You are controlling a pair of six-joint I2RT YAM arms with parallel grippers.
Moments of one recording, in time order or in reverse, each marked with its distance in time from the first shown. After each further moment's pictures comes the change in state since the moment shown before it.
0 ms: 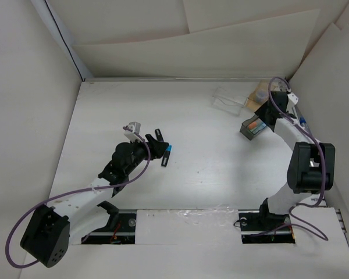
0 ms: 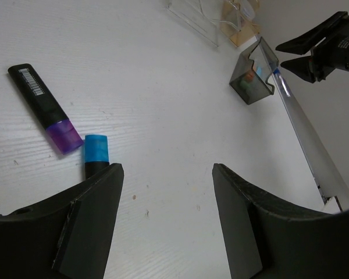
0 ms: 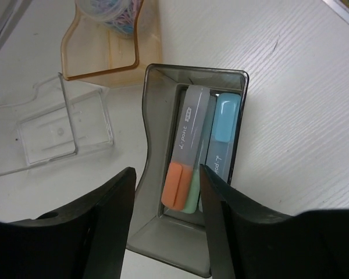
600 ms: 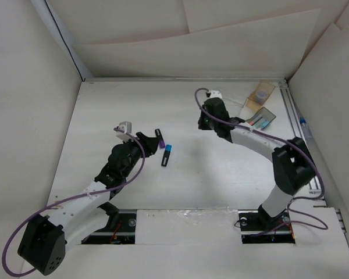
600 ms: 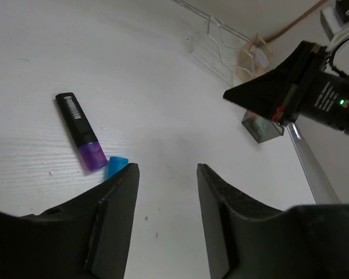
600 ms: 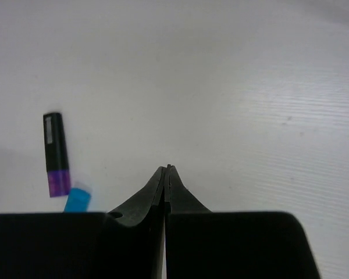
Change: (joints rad) left arm 0.000 -0.089 0.000 -0.028 -0.156 -0.018; right arm 0.594 0.016 0.062 0.064 -0.086 -0.221
